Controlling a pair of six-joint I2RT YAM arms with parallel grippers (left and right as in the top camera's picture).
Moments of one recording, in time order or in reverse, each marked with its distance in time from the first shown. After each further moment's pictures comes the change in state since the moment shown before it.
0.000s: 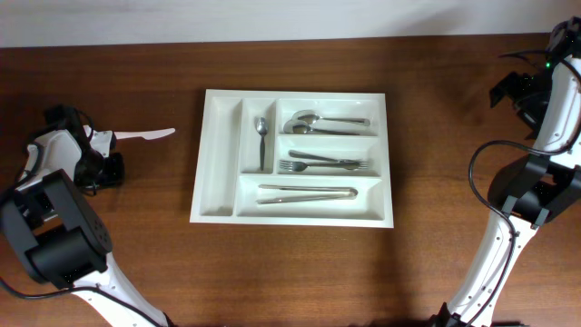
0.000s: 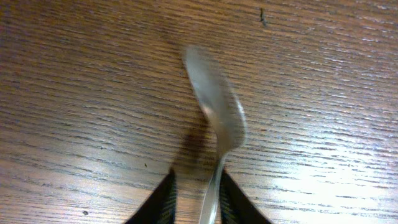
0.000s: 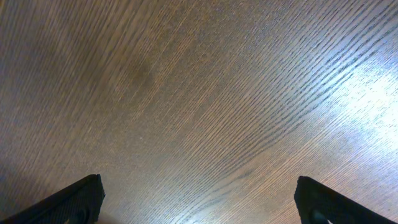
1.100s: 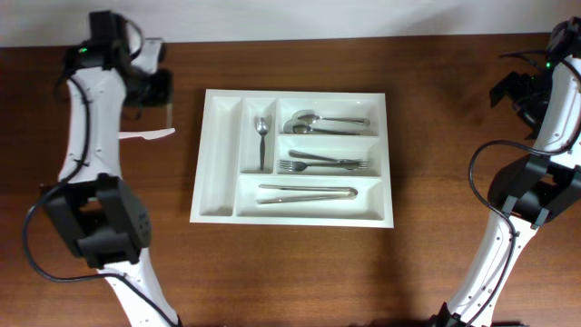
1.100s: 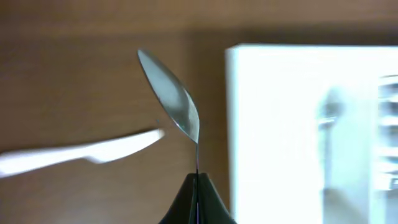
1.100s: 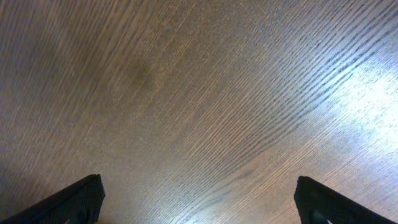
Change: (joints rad) left arm -0.351 0.027 0.590 -0.264 0.232 -0.186; right arm 0.000 0.000 0.000 0.000 0.000 0.000
